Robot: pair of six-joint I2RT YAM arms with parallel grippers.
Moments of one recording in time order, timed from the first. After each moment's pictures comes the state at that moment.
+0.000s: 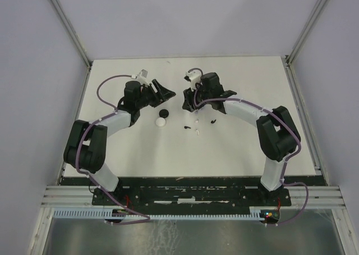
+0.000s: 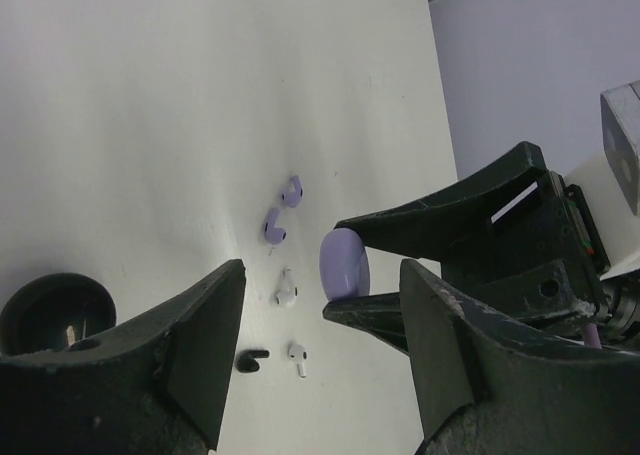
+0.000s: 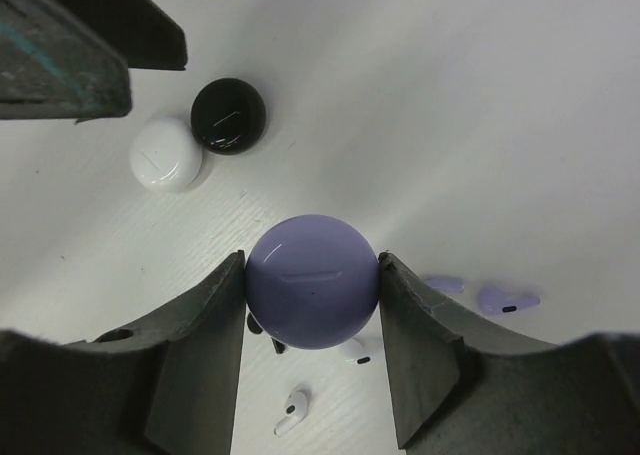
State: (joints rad) left arm -0.27 1.64 0.89 0.43 0.45 -0.81; right arm 0.55 1.88 1.35 -0.12 -0.31 0.00
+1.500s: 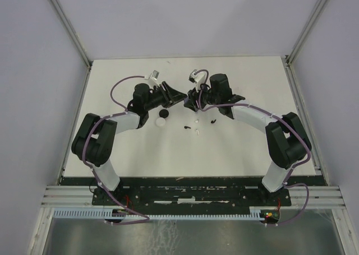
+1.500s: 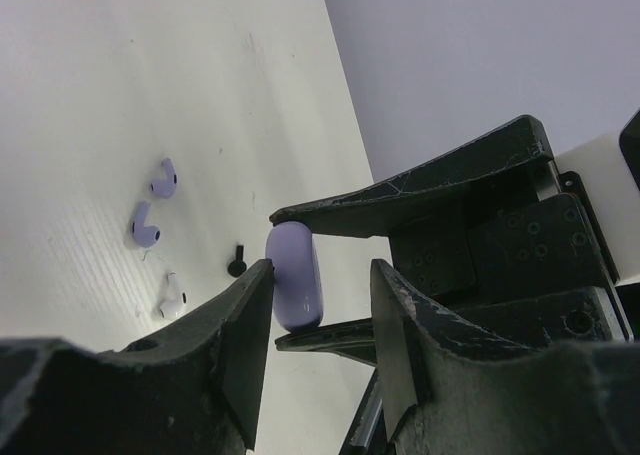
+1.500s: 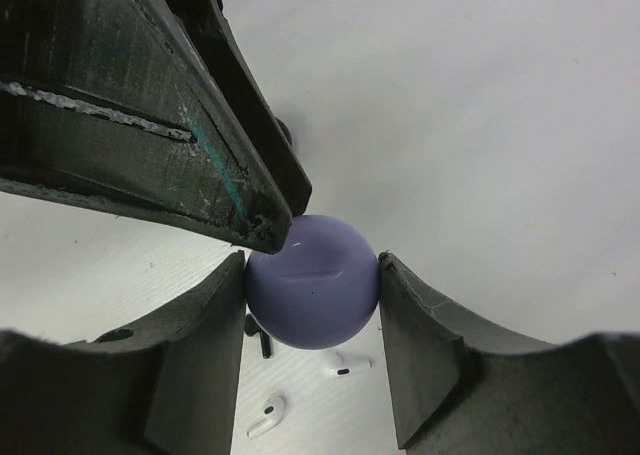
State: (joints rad) left arm -0.37 1.74 0.89 0.69 0.56 -0.99; right arm 0.52 1.74 1.17 0.10 -0.44 -0.12
